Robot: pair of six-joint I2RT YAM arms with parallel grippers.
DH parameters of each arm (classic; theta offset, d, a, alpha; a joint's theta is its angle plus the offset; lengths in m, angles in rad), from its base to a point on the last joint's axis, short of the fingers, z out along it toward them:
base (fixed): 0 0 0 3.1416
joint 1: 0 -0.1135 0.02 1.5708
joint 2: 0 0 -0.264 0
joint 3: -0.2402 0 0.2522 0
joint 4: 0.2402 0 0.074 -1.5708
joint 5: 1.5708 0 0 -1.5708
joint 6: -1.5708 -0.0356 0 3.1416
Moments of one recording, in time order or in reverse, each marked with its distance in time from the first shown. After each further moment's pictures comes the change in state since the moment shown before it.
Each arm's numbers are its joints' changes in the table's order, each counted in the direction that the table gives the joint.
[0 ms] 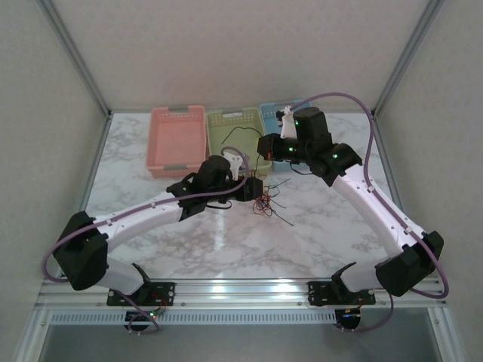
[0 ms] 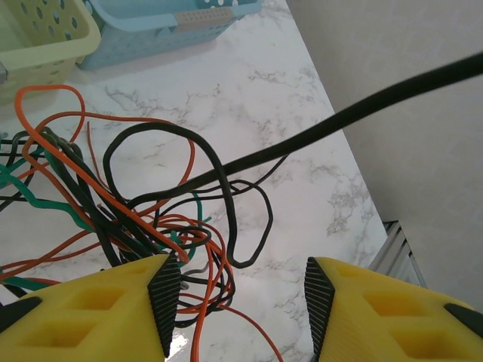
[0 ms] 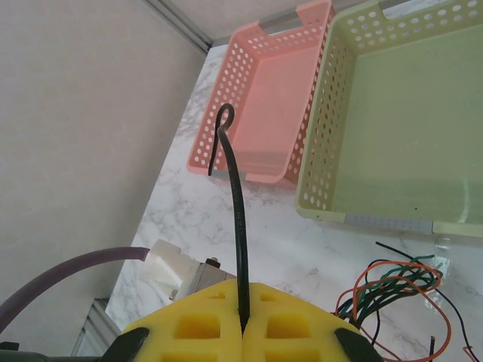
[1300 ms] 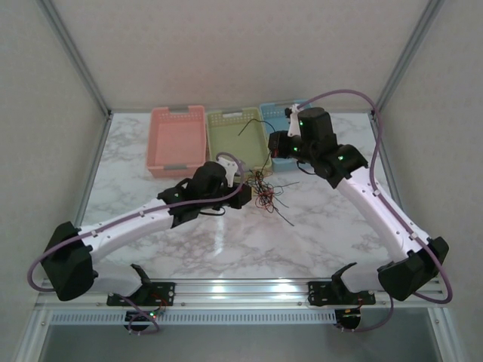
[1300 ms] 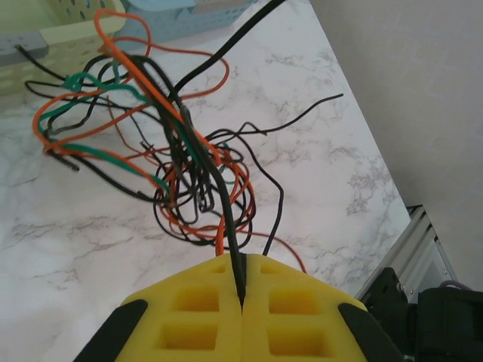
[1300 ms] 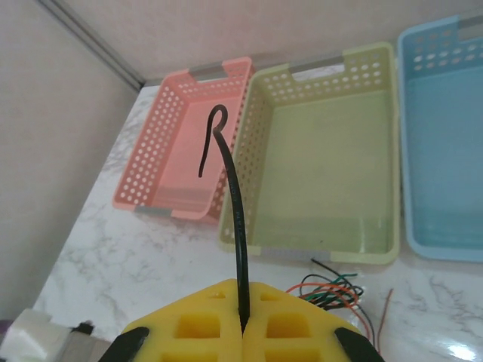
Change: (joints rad) left arm 0.031 -0.116 0.041 0.123 -0.068 -0.048; right arm 0.011 -0.034 -0.008 0.041 0.247 0.119
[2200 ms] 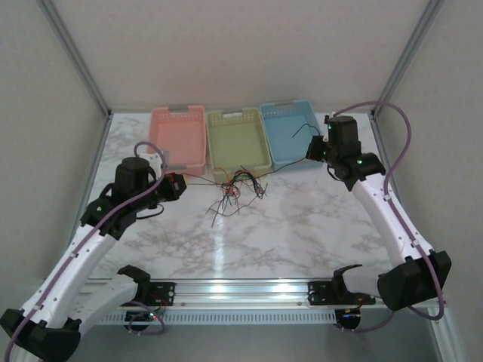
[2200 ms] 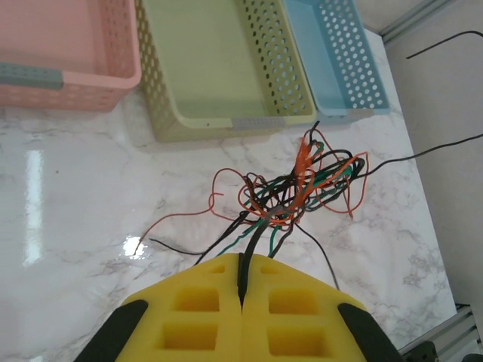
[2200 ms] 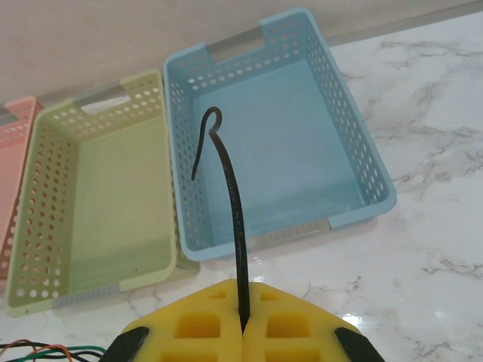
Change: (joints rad) left arm -0.466 -0.457 -0.006 0.501 0.039 -0.068; right arm 0.263 -0.079 0.190 0.001 0.182 0.086
